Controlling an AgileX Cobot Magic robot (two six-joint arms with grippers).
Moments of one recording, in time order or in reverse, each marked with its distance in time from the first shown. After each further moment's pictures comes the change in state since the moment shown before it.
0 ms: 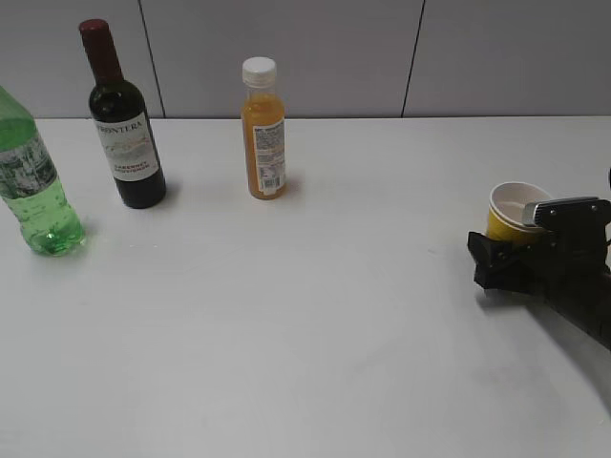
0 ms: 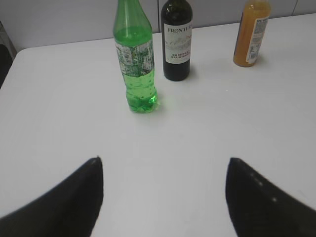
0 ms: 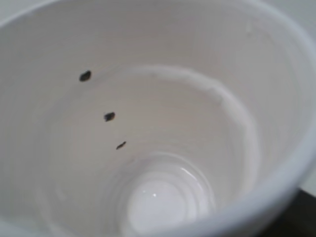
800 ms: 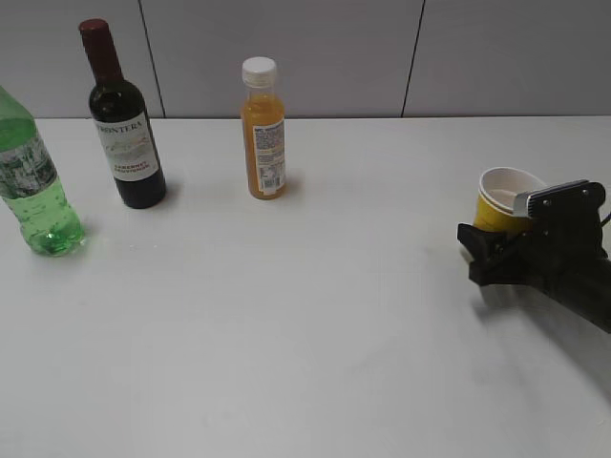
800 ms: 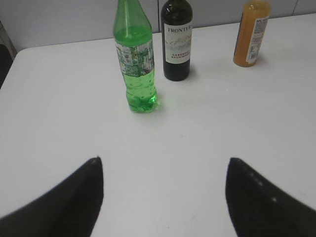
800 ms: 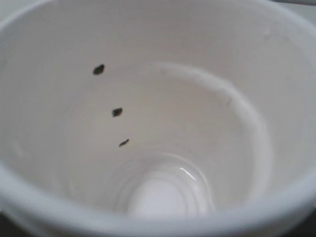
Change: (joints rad) left arm 0.000 0.000 0.000 0.000 0.000 0.000; right arm 0.000 -0.076 0.000 -0.080 0.052 -0.023
